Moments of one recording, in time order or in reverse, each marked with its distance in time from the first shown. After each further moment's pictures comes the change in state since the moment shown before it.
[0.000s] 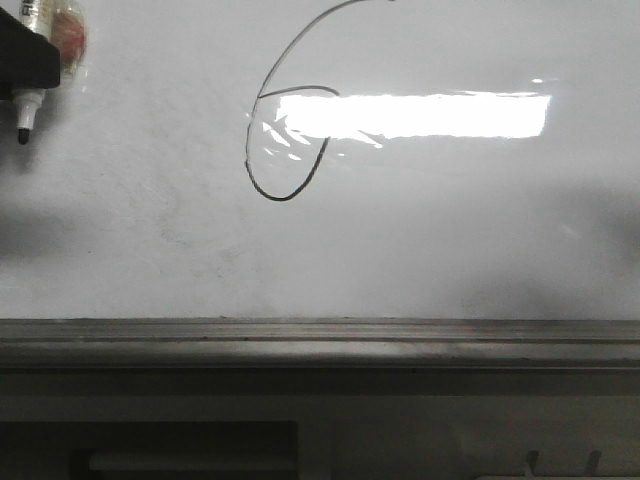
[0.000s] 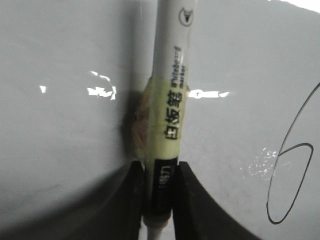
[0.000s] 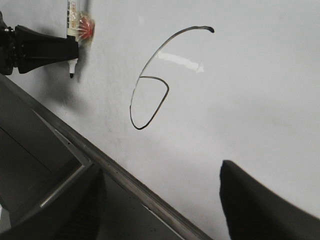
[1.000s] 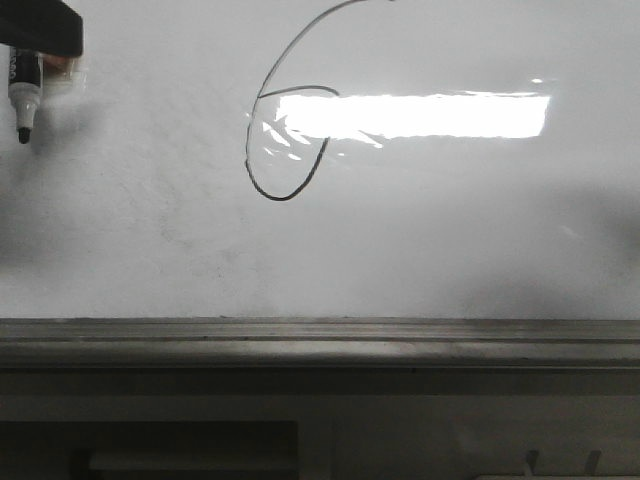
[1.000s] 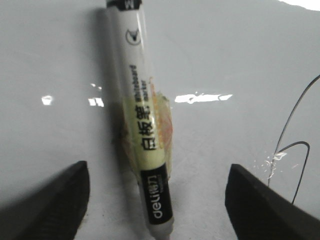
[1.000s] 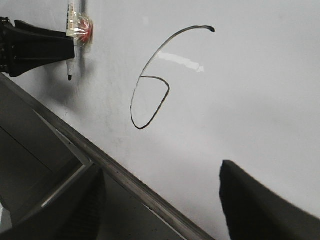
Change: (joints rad) left arm 0.000 -0.054 0.000 0.082 -0.002 0.002; right arm 0.000 0.000 0.000 0.002 0.000 0.004
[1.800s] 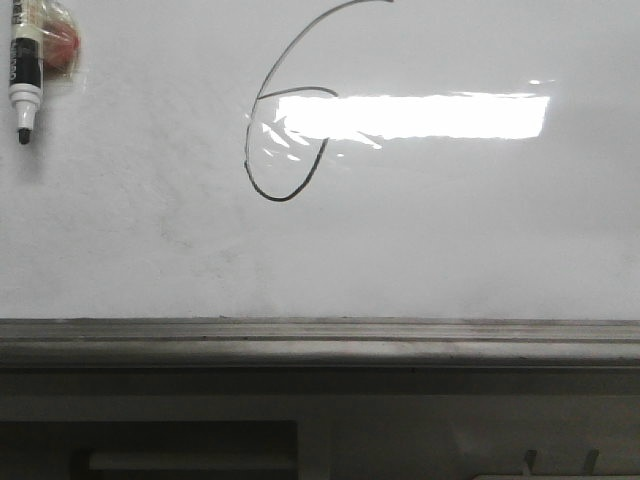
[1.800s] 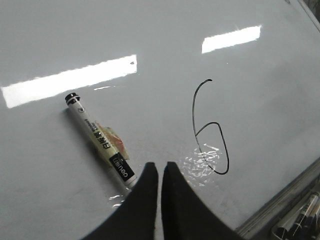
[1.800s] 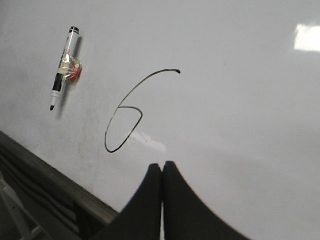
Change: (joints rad) left arm 0.000 -0.740 0.204 0.370 0.218 0.005; right arm 0.000 -0.452 0.292 0.009 -0.227 -0.095
